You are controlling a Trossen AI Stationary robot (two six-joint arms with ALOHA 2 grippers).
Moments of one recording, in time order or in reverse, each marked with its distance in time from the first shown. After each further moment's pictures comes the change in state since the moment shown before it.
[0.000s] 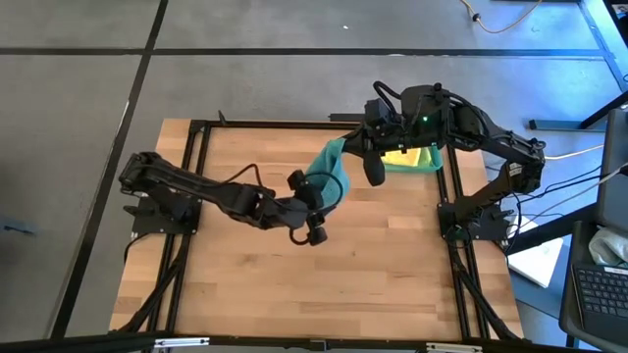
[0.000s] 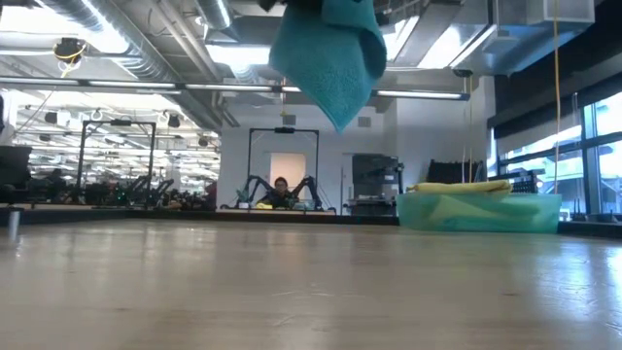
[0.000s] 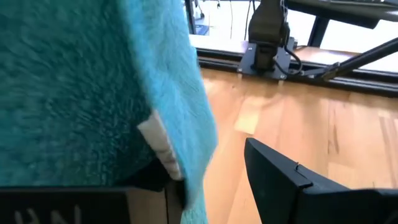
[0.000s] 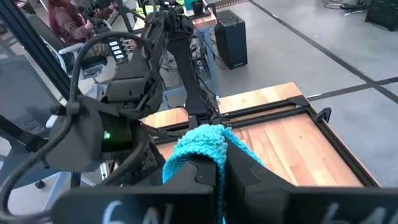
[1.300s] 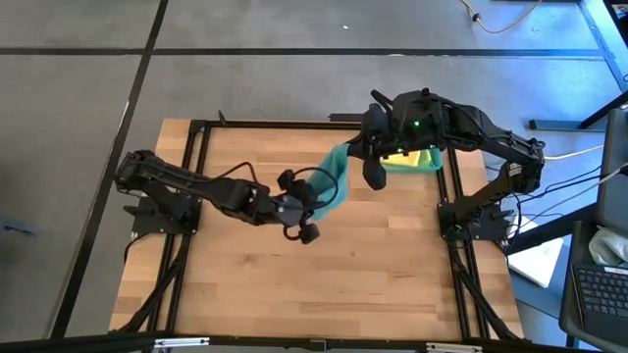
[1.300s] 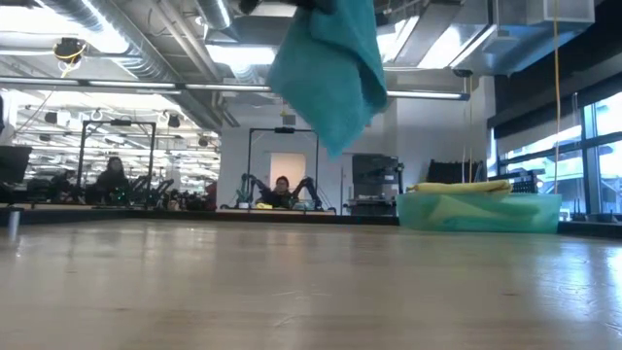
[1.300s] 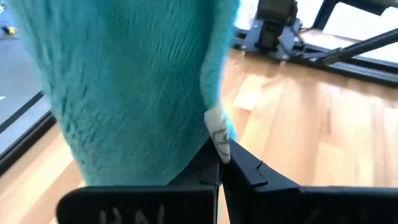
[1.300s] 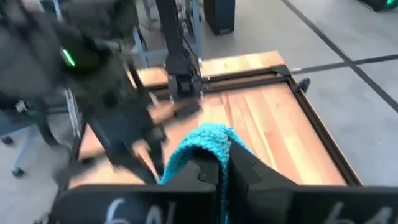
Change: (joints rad) left arm -0.004 -0.045 0.019 -0.186 0.043 -0.159; right arm 0.000 0.001 -0.006 -0.147 0.046 -0.103
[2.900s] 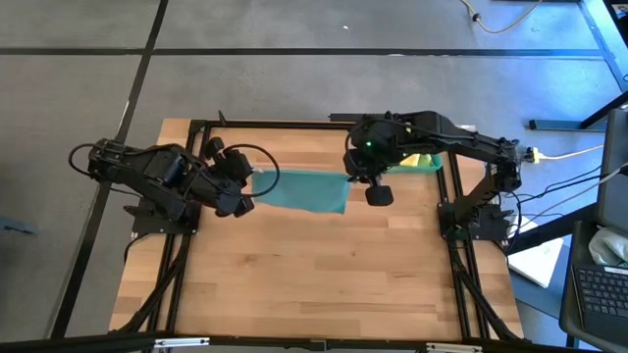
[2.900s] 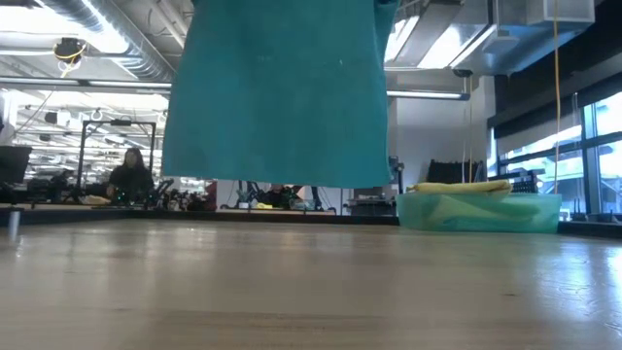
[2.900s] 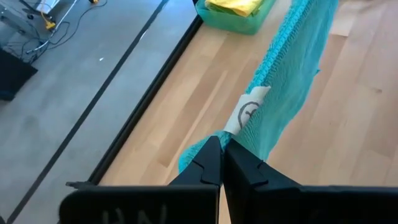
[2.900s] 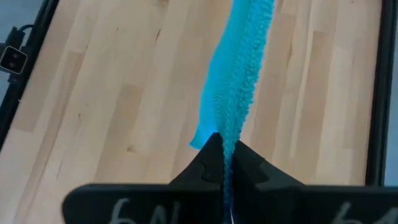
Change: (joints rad) left arm -0.078 -0.247 0.253 -0.951 -0.159 -0.204; right arm -0.024 0.142 -0.001 -0.415 -0.108 -0.412
